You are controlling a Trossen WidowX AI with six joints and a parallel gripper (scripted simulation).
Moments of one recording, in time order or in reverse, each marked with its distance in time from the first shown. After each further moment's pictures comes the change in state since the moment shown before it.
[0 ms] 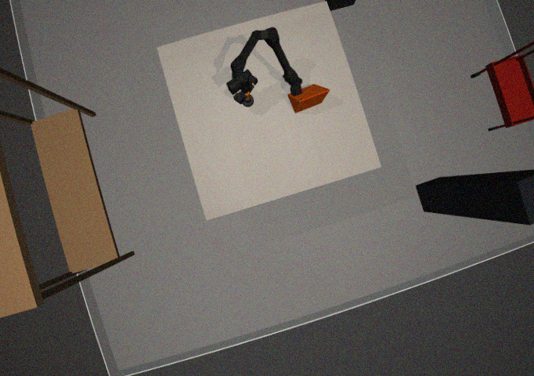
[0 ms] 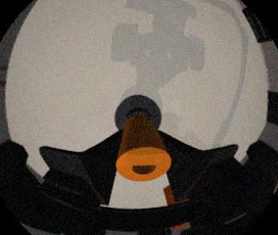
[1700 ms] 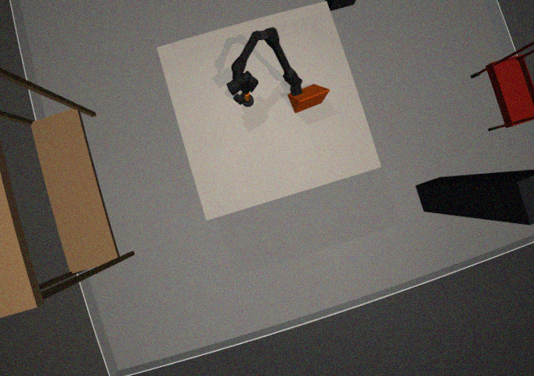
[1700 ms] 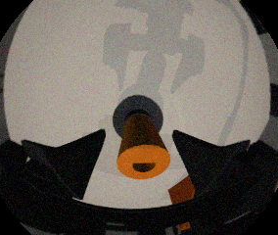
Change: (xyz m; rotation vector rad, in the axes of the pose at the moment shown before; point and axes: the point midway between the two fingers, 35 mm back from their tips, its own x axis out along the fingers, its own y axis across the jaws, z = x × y) arm 0.011 -0.001 0.000 0.055 0.002 -0.002
